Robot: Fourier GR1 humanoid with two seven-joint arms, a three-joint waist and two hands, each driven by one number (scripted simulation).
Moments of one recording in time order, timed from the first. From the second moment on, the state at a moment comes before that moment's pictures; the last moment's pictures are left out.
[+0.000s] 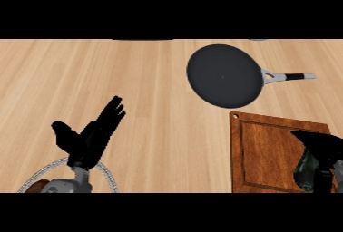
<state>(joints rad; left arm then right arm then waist) -0.06 0.12 -0.15 -1.55 0.24 -0.01 0.21 -0.14 -0.78 0.38 -1.58 0.43 0.65 0.74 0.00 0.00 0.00</state>
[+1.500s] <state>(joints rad) -0.04 0.10 -0.12 -1.55 0.22 -0.04 0.21 -0.08 -0.48 0.66 -2.11 0.90 0.10 0.26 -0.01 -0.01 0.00</state>
